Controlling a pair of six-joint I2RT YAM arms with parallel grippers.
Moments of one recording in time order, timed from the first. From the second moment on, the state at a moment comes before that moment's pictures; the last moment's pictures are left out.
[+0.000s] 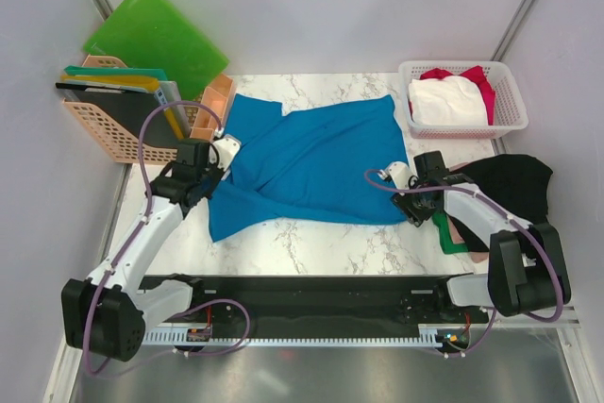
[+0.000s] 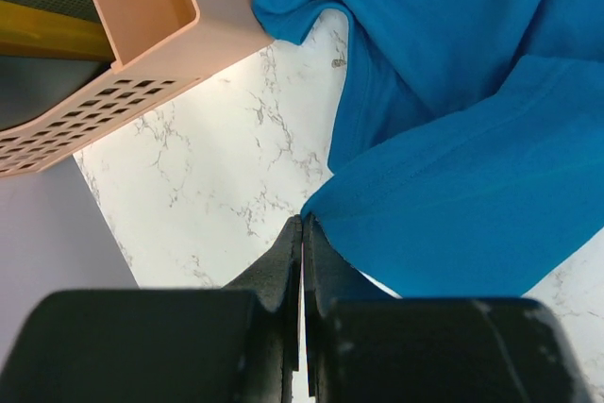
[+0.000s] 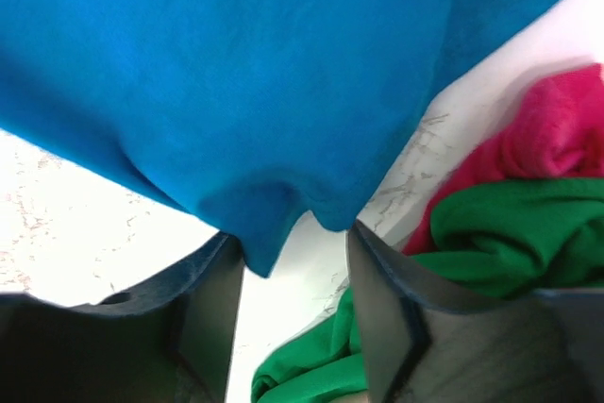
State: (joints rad) left arm -0.23 1.08 0.83 -0.56 -0.16 0.45; right arm 0.17 1.36 0.70 -0.55 -0.10 -0.60
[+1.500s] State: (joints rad) left arm -0.23 1.16 0.86 -0.33 -0.17 0.46; right arm 0.17 1.40 0.93 -0.61 -0.16 -0.53
